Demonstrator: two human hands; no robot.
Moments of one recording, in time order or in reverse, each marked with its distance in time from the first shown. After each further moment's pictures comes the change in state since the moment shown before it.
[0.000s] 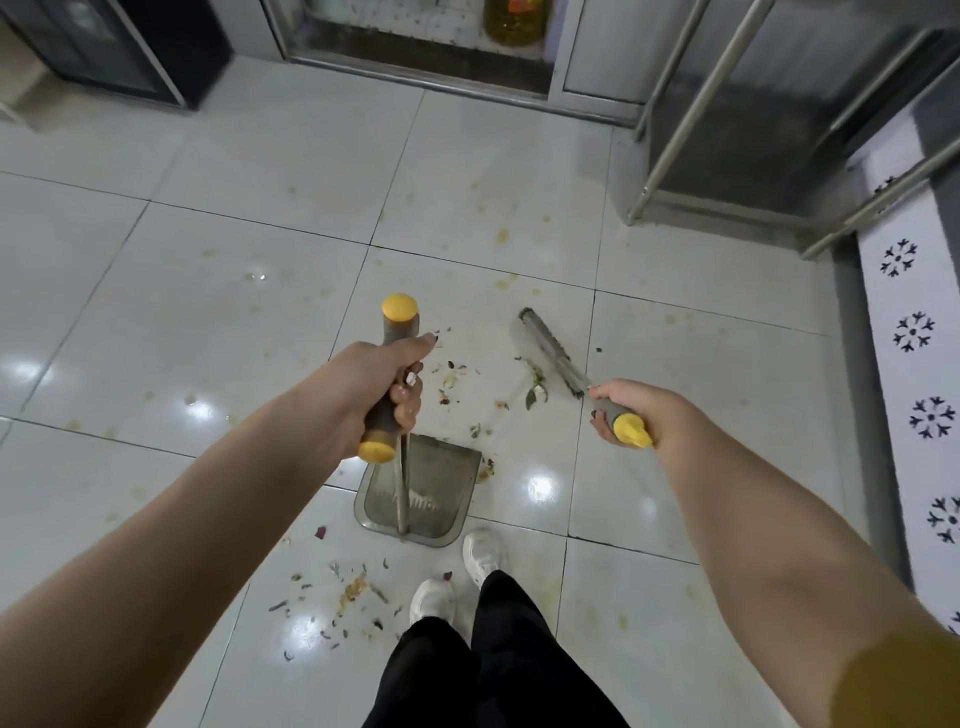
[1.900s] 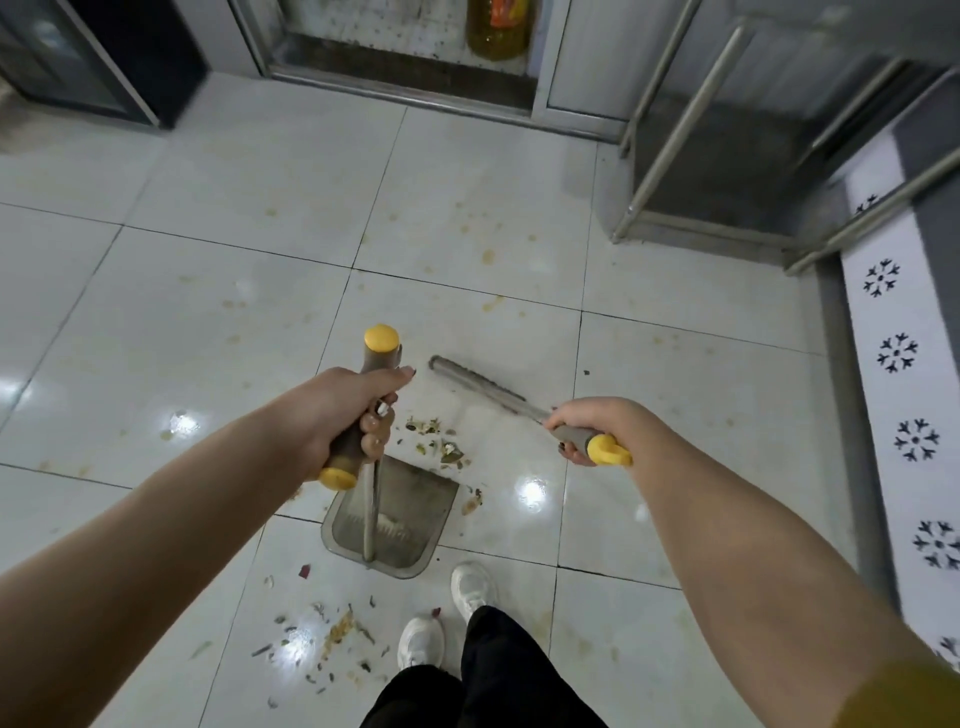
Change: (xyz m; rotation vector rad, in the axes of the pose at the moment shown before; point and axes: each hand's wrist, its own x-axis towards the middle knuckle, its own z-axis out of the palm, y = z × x) left_hand 0.039 0.065 0.009 0.149 0.016 -0.078; right_hand -0.007 -0.076 0.022 -0.502 -0.065 0.047
